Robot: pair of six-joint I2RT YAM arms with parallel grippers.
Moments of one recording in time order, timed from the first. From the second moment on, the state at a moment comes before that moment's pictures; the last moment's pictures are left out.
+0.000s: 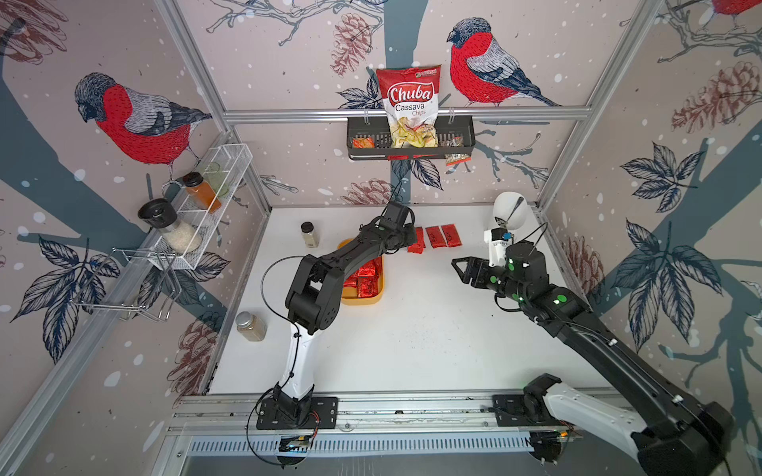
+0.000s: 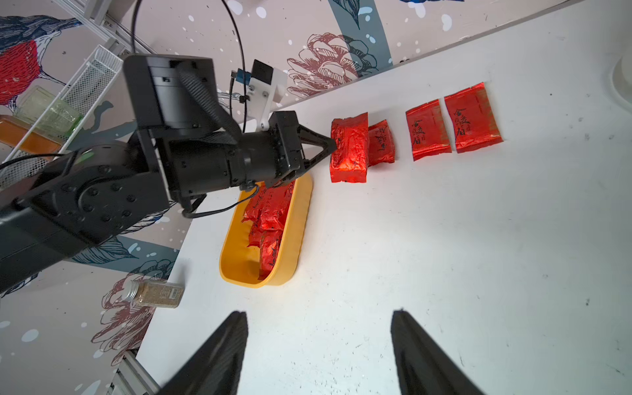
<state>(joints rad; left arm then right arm) -0.55 2.16 1.77 -0.39 0.06 -0.67 0.55 0.98 0.88 -0.38 -0.14 0.55</state>
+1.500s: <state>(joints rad) -0.44 1.86 1.65 -0.43 0.07 -0.64 0.74 1.28 1.01 -0.34 -0.13 0.58</state>
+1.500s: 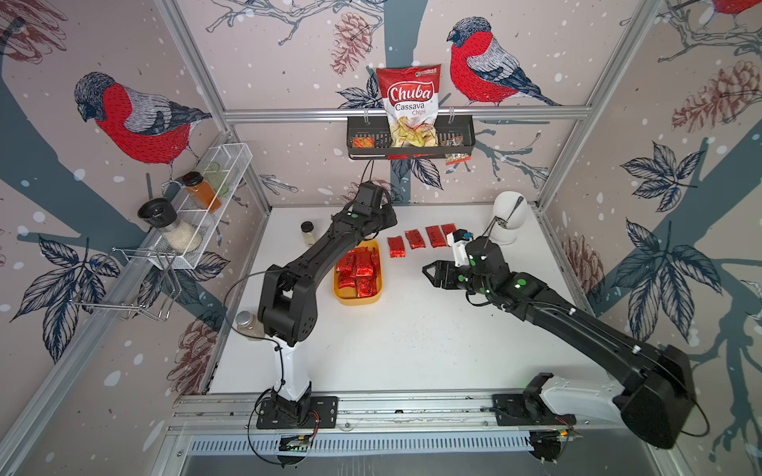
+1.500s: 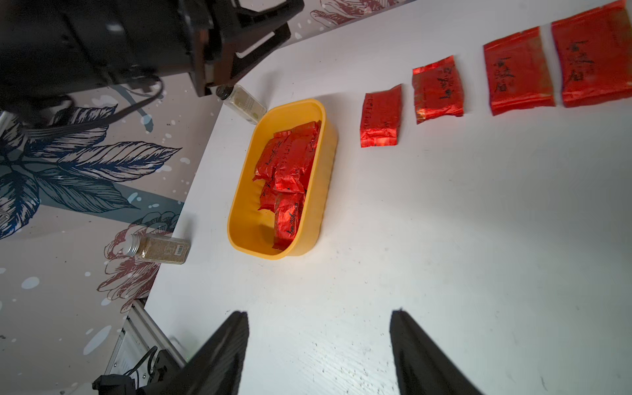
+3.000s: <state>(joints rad) -0.27 0.84 0.49 -0.35 0.13 -0.81 0.91 2.46 2.23 -0.73 0.06 0.58</state>
